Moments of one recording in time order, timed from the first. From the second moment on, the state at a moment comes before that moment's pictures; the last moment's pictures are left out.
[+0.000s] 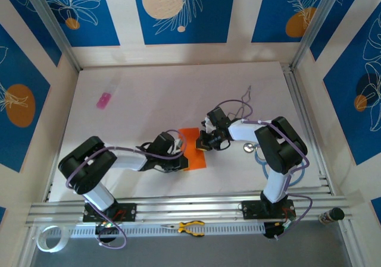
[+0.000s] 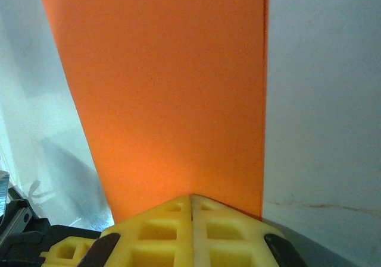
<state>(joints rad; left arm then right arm) -0.80 1.63 0.55 0.21 0.49 -0.94 0.55 1.80 0.91 -0.27 -0.54 0.64</state>
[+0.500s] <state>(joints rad) -0.81 1.43 0.54 0.04 0.47 -0.89 0.56 1.80 0.92 -0.30 -0.52 0.64</state>
